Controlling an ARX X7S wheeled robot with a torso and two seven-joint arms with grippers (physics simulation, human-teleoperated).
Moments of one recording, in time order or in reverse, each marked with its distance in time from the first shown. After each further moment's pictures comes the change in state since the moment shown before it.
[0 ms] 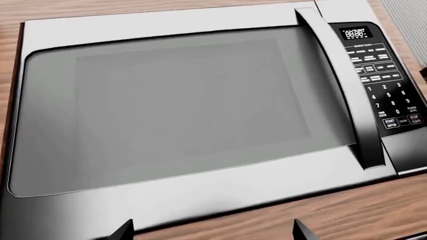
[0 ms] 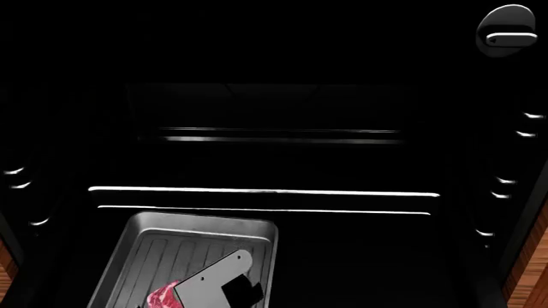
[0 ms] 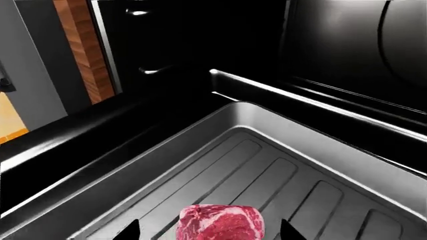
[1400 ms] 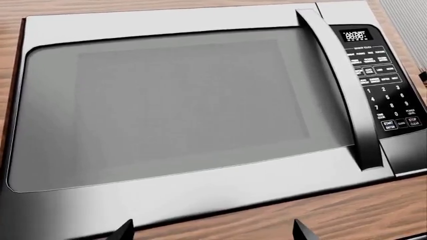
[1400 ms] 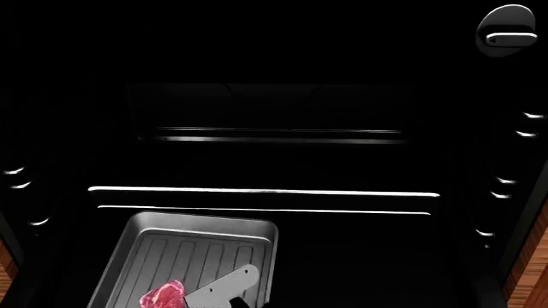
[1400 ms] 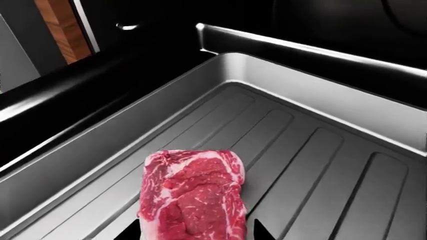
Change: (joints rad) left arm 0.018 -0.019 0.028 0.014 0.024 0.052 0.005; right arm 0.117 0.000 -0.536 0.182 0.531 -0.179 0.094
